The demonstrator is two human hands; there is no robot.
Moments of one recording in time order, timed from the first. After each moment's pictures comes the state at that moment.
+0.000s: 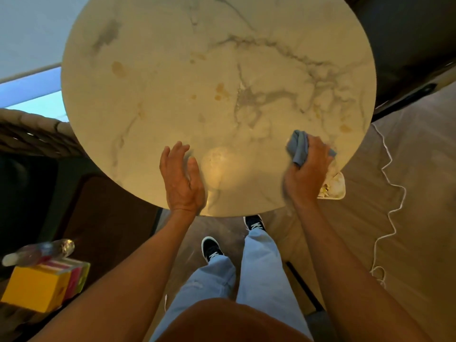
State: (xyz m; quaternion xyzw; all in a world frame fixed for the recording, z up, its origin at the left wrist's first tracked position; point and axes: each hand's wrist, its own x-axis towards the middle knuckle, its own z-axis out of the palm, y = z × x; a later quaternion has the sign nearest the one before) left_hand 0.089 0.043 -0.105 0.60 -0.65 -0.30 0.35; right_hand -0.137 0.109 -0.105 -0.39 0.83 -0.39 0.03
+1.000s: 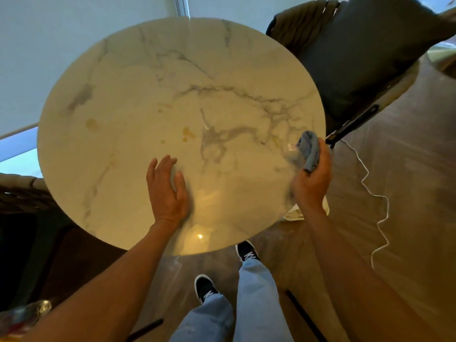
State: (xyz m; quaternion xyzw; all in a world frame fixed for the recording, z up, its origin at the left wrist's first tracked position) left_hand 0.049 0.000 -0.097 0.54 -0.73 -0.27 0.33; right_hand -0.217 0.113 -0.077 -0.29 0.79 -0.54 0.00
